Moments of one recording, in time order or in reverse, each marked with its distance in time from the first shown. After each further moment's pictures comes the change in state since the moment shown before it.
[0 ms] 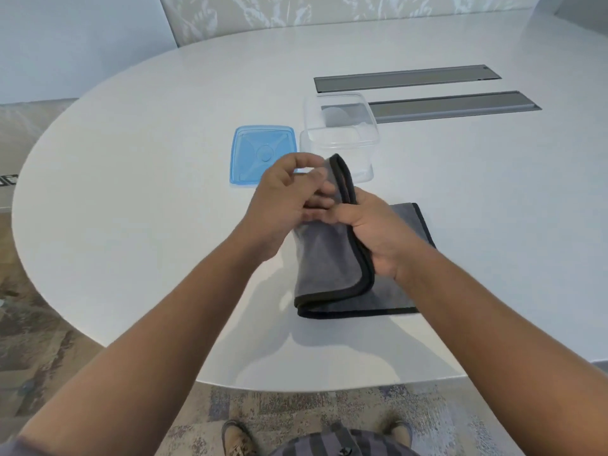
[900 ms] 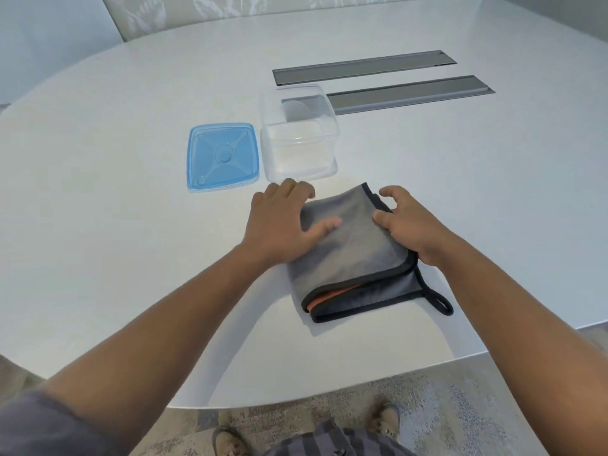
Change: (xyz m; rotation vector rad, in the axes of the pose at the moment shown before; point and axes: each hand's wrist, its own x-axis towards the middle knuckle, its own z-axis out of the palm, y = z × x) left_hand 0.038 -0.070 0.028 1.266 -0.096 0.418; right_hand 0.000 0.008 -0.145 -0.714 0.414 0.153
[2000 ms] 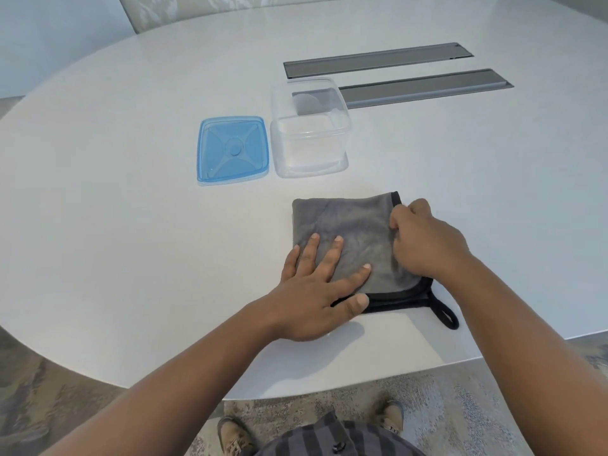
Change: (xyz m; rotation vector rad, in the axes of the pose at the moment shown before) left_hand -0.089 0.033 0.015 -0.080 -0.643 0.123; right_hand -0.041 -0.010 0.013 -0.910 0.095 -0.083
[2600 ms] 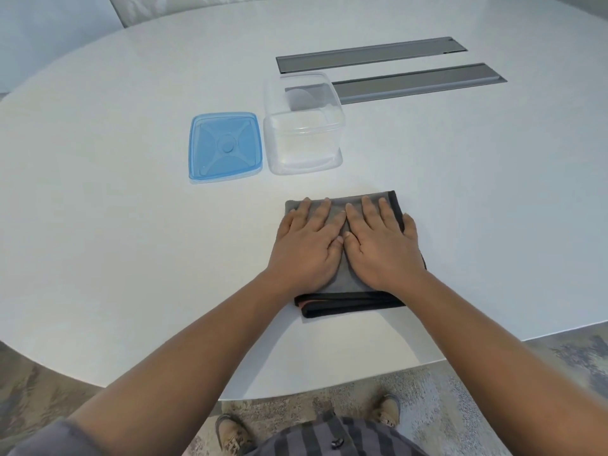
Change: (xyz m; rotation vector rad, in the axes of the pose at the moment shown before) left_hand 0.061 -0.020 -0.007 0.112 0.421 -0.121; right_hand 0.007 -0.025 0.057 -0.072 0.114 -0.151
